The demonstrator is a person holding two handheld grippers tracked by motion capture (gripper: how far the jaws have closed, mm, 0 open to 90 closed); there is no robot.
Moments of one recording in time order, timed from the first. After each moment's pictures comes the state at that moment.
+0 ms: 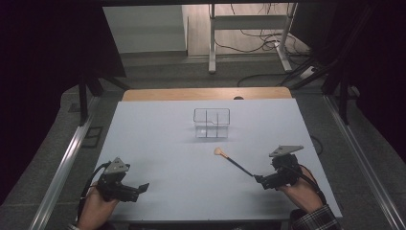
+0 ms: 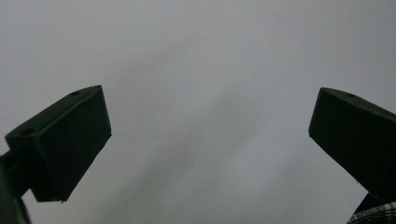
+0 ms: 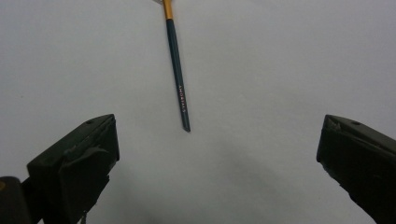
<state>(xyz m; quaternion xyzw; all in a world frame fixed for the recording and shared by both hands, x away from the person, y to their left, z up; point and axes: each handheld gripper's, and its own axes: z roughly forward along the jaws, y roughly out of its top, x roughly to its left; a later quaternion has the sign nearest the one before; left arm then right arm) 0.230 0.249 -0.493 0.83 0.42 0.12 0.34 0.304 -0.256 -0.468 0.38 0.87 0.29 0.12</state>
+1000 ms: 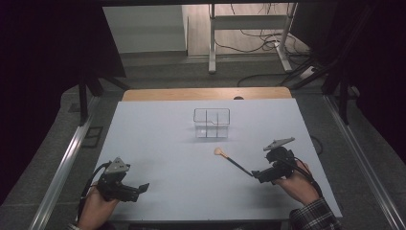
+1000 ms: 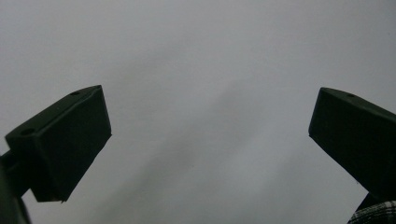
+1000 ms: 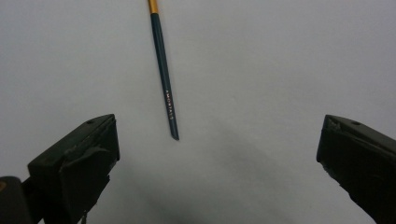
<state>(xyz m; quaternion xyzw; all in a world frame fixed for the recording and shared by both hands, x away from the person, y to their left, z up) 0.231 0.249 -0.493 0.83 0.42 0.12 0.34 0.324 -0.244 -0.466 0.40 0.88 0.25 0.11</state>
